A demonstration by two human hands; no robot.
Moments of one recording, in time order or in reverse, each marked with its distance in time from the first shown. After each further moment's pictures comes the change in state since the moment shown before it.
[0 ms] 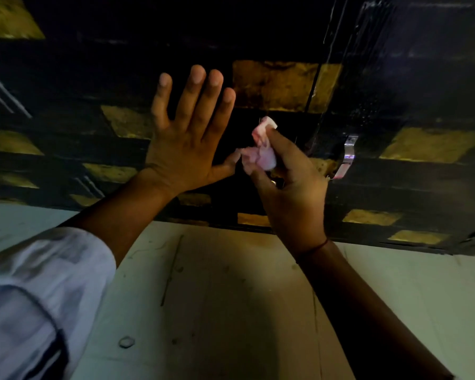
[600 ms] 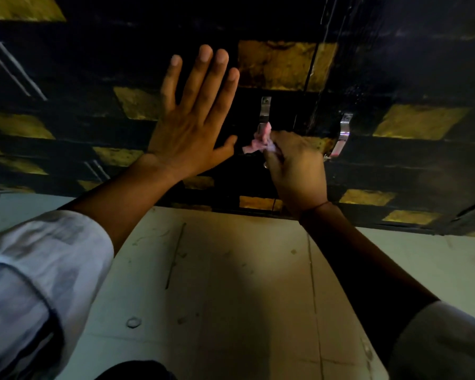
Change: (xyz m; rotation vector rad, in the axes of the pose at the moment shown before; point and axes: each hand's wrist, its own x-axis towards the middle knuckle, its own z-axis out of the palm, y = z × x) left_hand 0.002 0.000 -0.034 -0.043 -0.148 0.012; right_hand 0.002 0.025 -0.007 -0.279 -0.188 -0.085
